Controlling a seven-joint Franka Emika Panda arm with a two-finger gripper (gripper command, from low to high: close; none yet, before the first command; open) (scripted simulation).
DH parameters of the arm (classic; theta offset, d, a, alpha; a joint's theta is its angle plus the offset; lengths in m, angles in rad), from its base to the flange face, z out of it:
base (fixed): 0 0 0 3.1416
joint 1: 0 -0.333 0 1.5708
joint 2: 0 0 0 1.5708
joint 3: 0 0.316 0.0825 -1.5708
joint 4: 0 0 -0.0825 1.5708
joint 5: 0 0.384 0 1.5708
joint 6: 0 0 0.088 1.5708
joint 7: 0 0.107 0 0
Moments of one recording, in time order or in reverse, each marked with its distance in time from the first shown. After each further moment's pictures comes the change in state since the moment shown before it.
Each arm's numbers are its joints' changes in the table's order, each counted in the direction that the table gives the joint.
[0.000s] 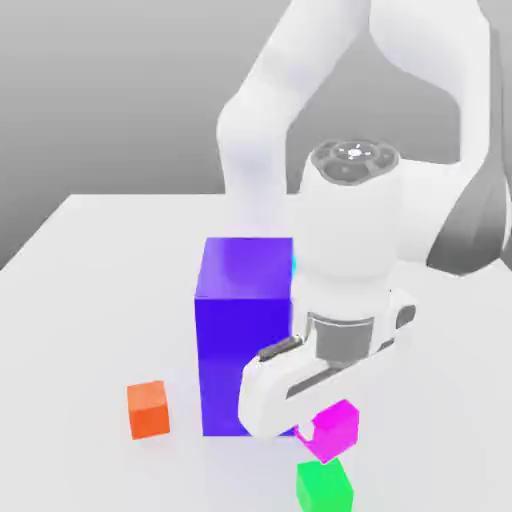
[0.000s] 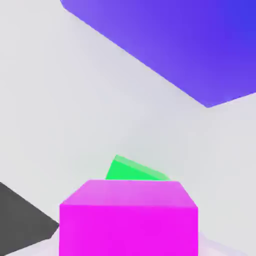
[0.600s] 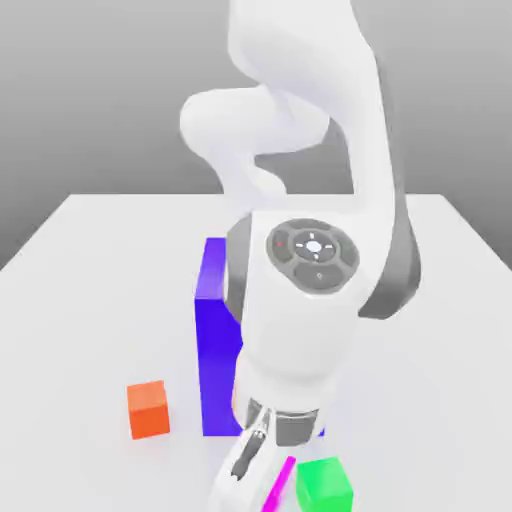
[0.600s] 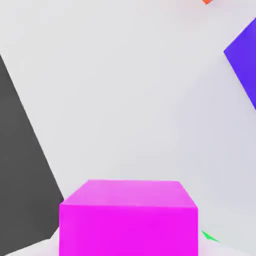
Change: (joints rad) arm 0.919 -0.231 0.755 -0.110 -0.809 0.070 0.022
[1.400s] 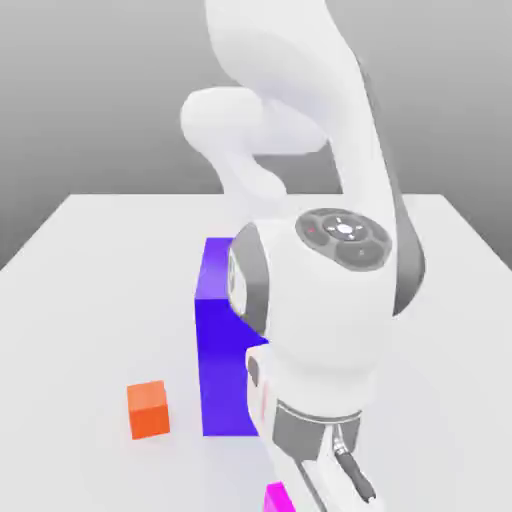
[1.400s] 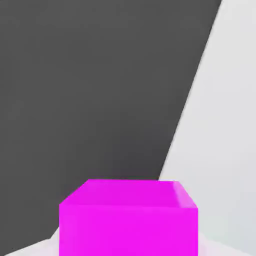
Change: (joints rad) arm 0.546 0.058 0.552 -0.090 -0.362 0.085 -0.511
